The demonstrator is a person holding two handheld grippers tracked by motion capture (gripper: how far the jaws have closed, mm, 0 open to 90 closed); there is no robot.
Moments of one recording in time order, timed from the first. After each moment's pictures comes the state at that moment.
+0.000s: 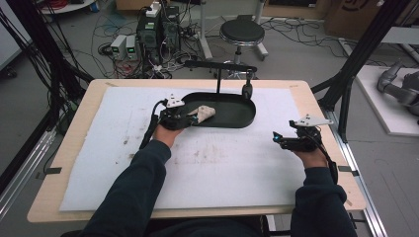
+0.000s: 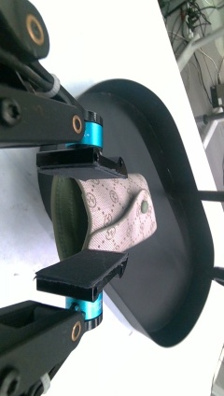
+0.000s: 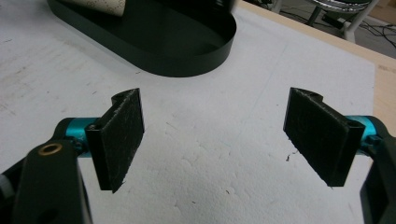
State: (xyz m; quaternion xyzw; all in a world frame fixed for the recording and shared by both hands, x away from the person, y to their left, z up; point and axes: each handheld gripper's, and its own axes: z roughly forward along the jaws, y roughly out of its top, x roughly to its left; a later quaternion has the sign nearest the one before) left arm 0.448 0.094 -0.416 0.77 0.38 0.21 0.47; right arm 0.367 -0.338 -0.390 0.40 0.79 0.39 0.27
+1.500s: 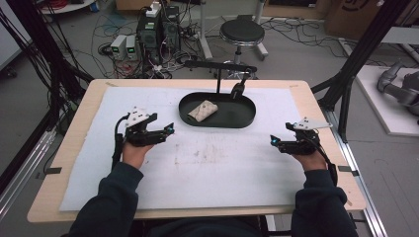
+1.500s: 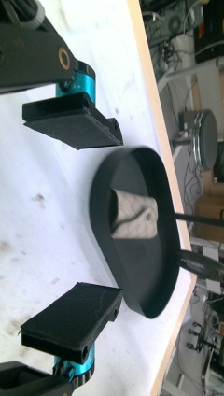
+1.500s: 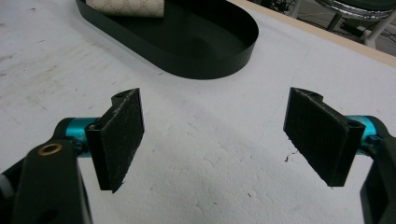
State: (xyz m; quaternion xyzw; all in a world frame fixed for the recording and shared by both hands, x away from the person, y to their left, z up) left arm 0.366 0.180 -0.401 0.71 0.39 0.25 0.54; right arm 0.360 -0.333 -0.394 0.38 0.79 0.41 0.25
